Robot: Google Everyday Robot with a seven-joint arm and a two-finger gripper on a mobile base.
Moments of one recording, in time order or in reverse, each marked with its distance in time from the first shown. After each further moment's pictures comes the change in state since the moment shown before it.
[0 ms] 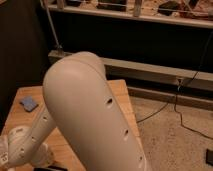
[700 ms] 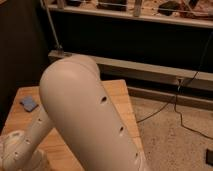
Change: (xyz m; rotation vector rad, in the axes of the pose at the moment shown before) arm -0.005 0.037 -0.002 -0.114 0.012 -0.095
